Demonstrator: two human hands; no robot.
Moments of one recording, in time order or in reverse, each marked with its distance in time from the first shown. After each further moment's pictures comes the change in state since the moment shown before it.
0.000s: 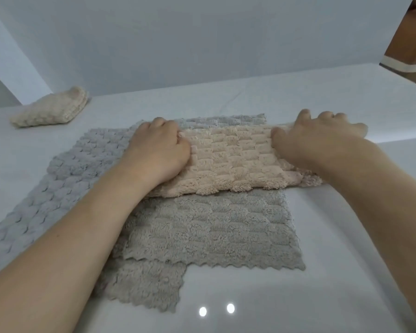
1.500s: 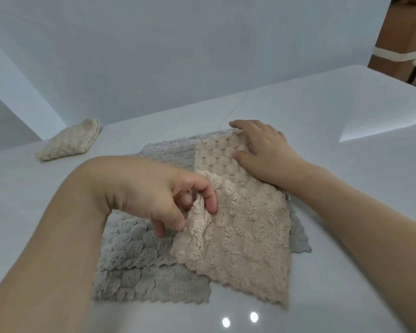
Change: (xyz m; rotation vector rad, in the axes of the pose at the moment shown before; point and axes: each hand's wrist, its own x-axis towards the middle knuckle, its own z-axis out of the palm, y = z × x) left_hand -0.043 0.007 -0.093 -0.349 -1.055 0.275; right_hand -0.005 -0.026 0.027 0.629 0.200 -0.655
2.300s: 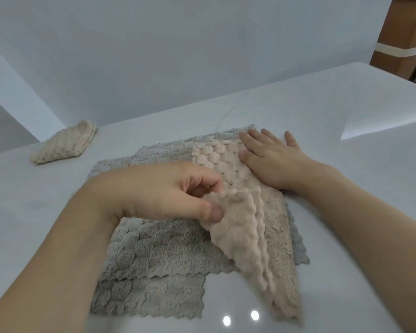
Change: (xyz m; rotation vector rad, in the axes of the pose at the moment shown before) left_hand 0.025 0.007 0.006 0.010 0.176 0.282; right_hand 0.006 0.026 -0.001 -0.252 -0.280 0.135
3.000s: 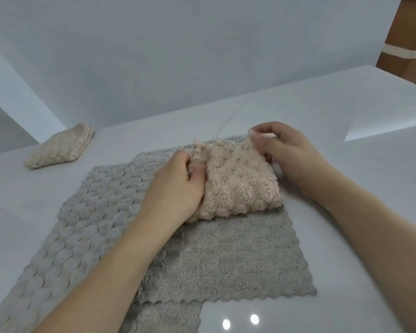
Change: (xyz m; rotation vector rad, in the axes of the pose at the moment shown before) left_hand 0.058 -0.040 0.026 0.216 0.983 -0.323; right_hand 0.004 0.010 -0.011 1.095 0.217 -0.015
